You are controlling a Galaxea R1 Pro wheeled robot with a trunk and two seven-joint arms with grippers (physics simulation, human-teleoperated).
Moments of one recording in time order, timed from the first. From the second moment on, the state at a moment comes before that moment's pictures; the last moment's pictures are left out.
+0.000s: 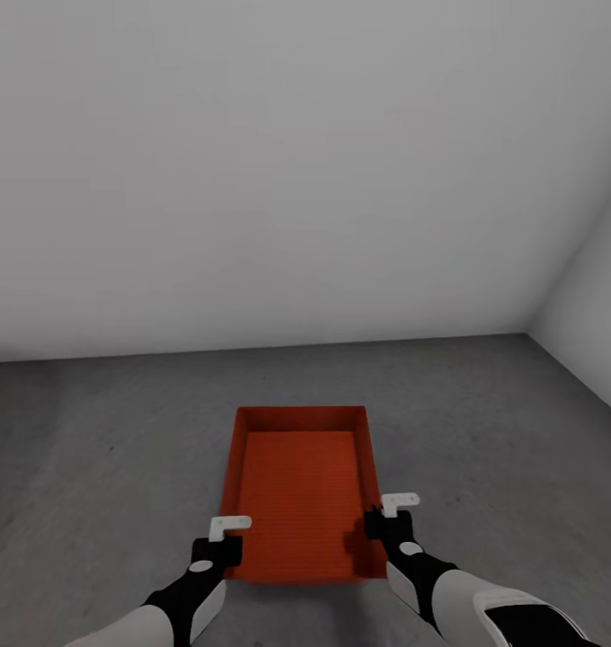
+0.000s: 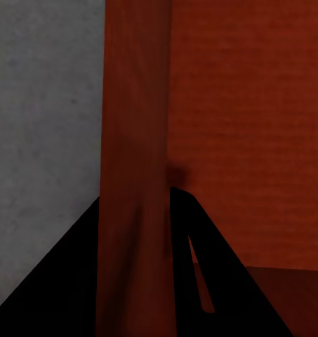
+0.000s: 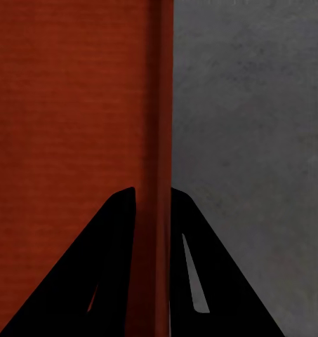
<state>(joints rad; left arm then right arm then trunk) -0.62 -0.11 -0.18 -0.17 0.15 -0.12 0.22 -0.75 0.11 0.03 0.02 0.05 -0.33 -0.13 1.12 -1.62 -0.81</state>
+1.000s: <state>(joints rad) -0.62 -0.11 -0.18 -0.17 0.15 -0.12 0.23 -0.75 0.10 0.03 0.02 0.05 -0.33 -0.12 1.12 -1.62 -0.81</state>
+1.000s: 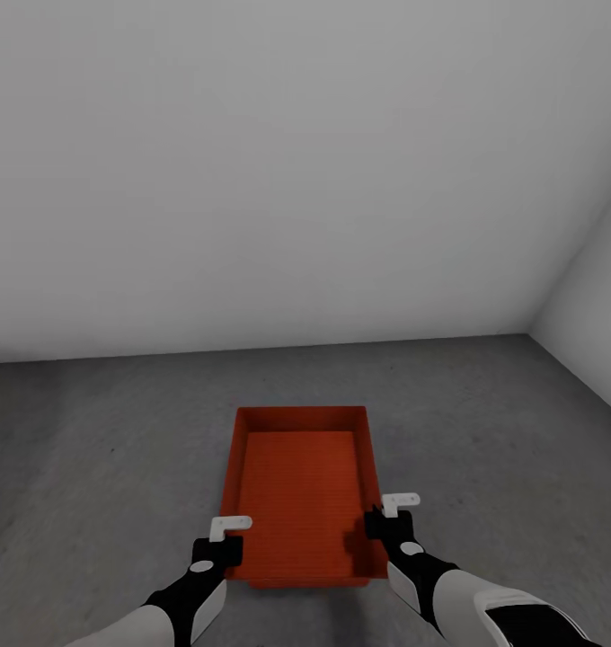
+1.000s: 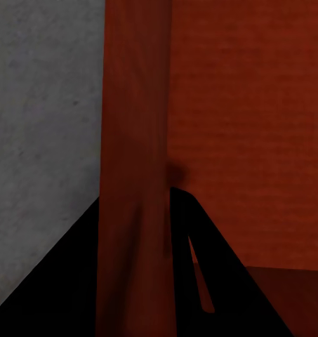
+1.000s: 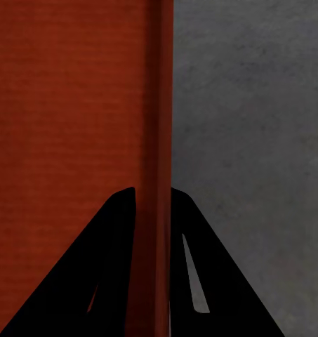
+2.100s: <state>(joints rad) -0.62 -0.11 -0.18 -0.17 0.15 -0.12 0.23 -0.75 0.11 0.03 0.02 0.05 -0.33 -0.13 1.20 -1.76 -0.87</state>
